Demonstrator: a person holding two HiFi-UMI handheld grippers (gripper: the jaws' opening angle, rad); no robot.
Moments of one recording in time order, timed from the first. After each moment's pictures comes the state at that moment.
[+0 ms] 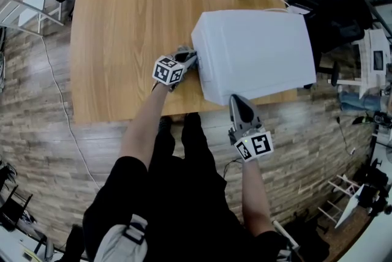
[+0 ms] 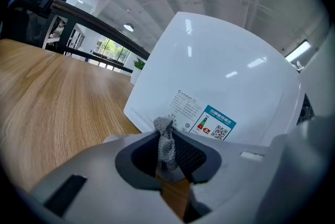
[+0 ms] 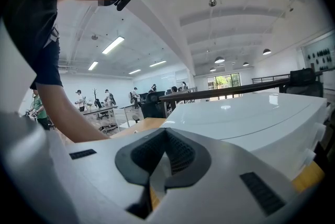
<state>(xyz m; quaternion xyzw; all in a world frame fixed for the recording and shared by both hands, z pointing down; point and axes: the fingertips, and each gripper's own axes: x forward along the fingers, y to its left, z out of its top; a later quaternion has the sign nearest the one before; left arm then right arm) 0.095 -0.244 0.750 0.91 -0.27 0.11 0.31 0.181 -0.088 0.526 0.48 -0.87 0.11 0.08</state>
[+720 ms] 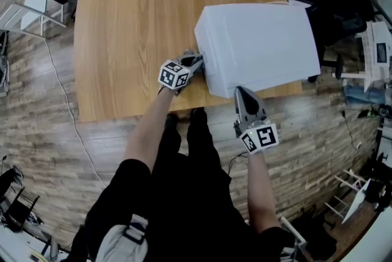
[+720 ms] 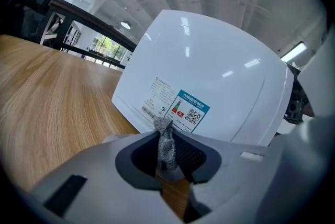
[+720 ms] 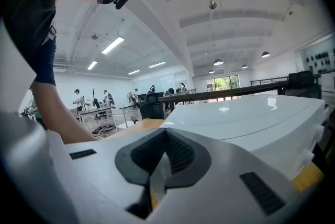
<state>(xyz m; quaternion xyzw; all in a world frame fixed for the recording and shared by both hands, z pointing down) 0.105 -0.206 0.749 0.91 -0.25 0.11 0.31 0.181 -0.090 0.526 0.49 -0.86 0.10 0.08</state>
